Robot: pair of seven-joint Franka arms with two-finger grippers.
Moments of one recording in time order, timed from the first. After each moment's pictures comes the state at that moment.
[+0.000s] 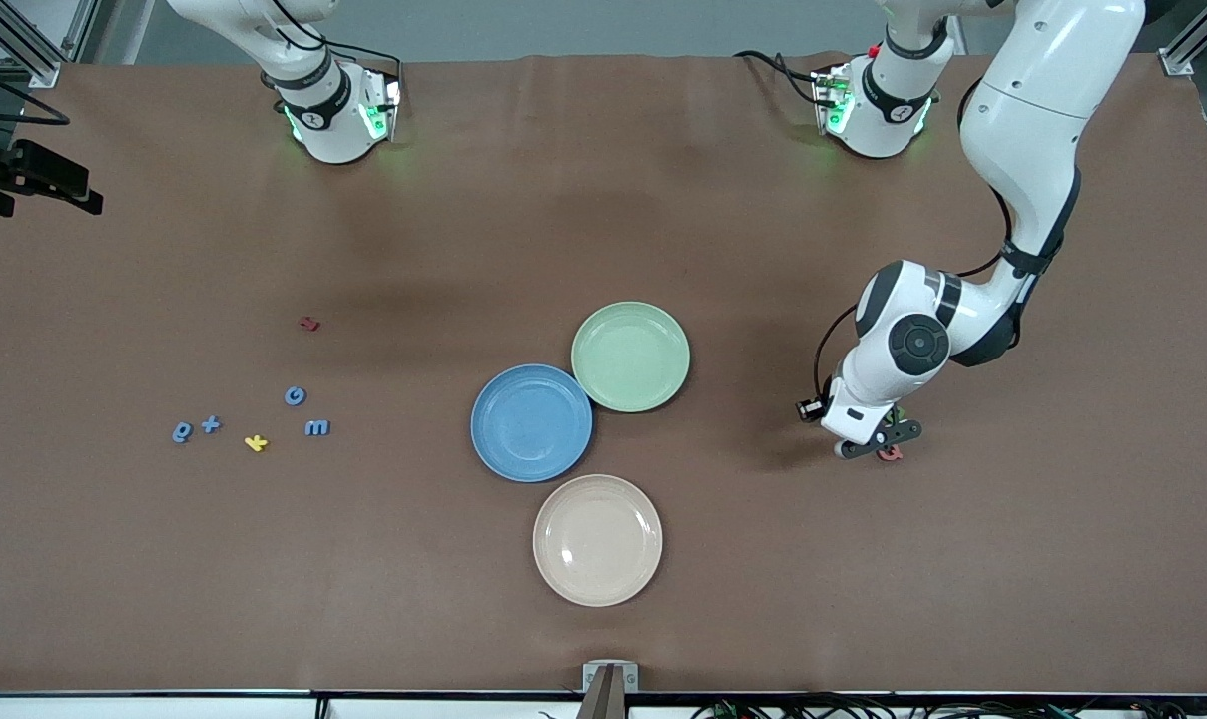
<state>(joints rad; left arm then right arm) -0.05 0.58 -0.24 -1.97 0.17 2.51 -0.69 0.00 -0.04 -0.07 -1.52 0.02 1.32 -0.07</state>
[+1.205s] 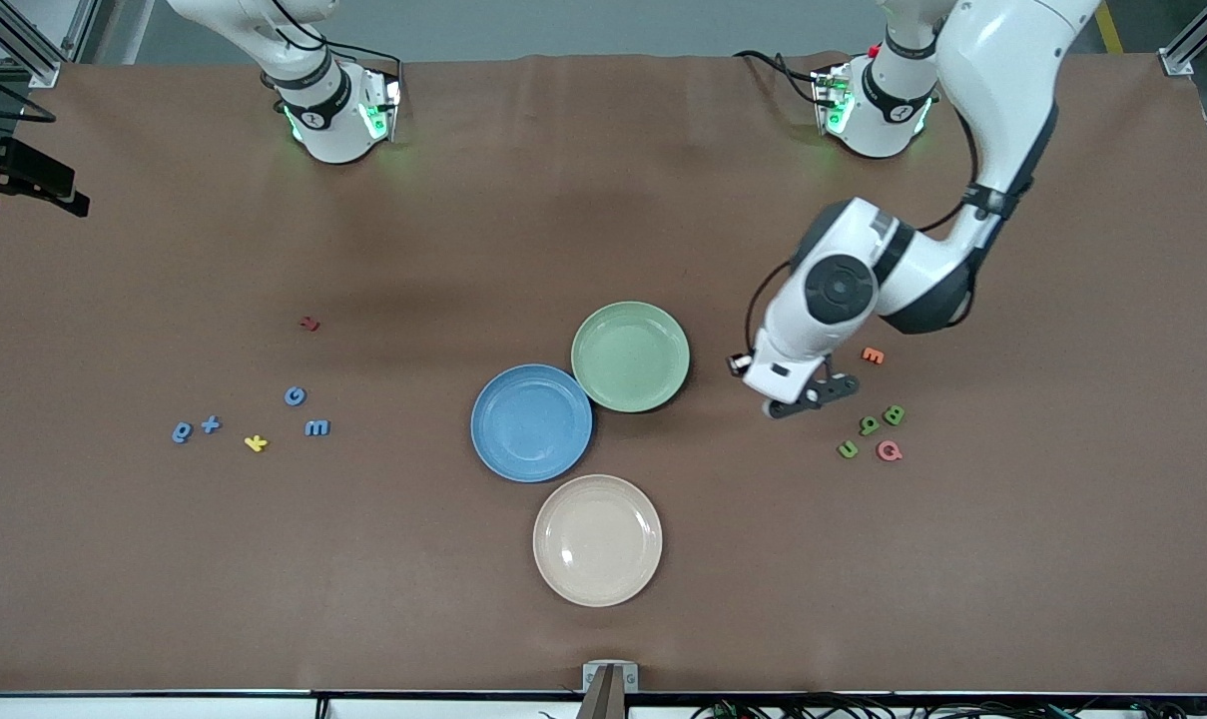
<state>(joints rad) -0.11 0.47 -0.49 -1.84 0.17 2.16 -0.98 -0.01 -0.03 -0.08 -1.50 0.01 1.36 -0.07</state>
